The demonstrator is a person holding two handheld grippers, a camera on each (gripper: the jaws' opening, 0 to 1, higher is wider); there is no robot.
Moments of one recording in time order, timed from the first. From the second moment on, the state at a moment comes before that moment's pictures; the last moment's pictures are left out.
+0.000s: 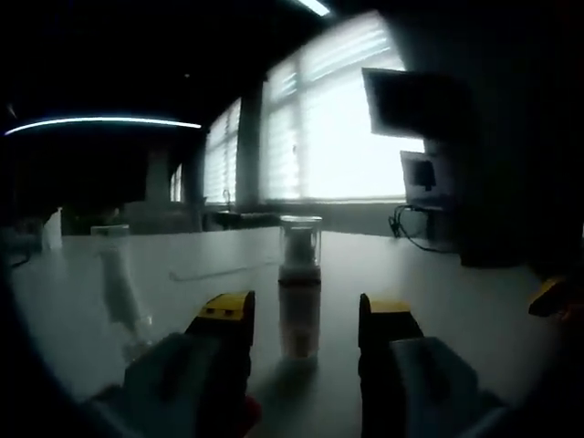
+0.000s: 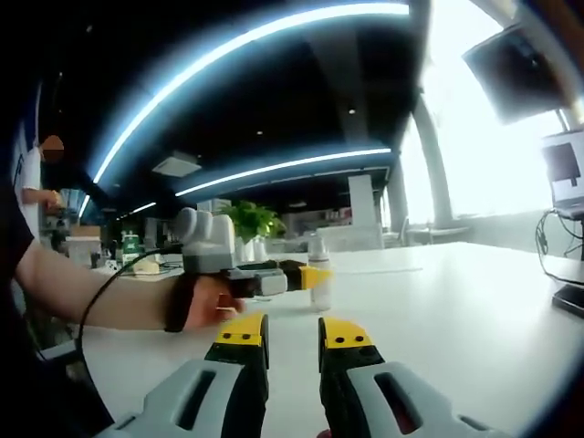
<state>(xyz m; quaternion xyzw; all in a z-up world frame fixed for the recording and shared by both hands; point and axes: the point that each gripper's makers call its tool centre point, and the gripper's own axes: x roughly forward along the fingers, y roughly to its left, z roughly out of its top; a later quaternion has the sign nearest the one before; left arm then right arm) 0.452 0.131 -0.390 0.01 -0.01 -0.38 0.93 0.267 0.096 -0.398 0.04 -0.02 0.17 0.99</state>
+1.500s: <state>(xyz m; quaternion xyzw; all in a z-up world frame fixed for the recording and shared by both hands) 0.466 0.114 -0.389 0.03 -0.03 -0.38 0.92 0.269 0.096 -0.402 0.02 -0.01 0.17 0.99</state>
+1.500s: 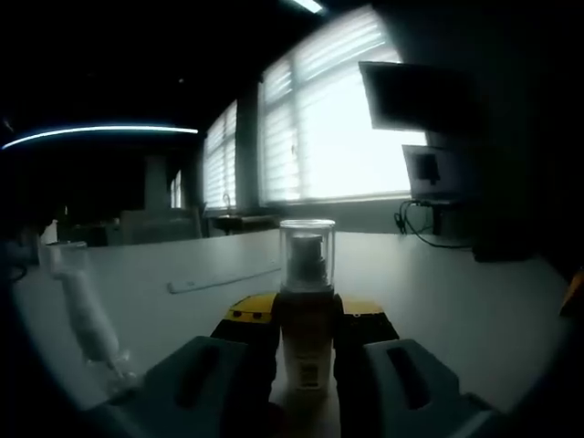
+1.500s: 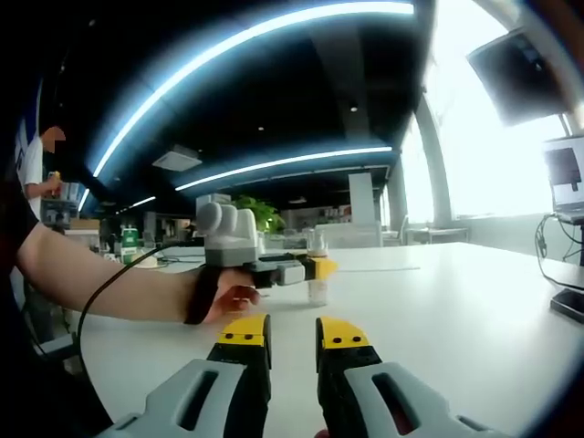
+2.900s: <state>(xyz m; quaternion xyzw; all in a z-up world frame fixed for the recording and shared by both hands) 0.407 0.140 -0.344 -0.03 -0.03 -0.45 0.89 0.268 0.097 -0.399 0.04 -0.01 0.17 0.98</state>
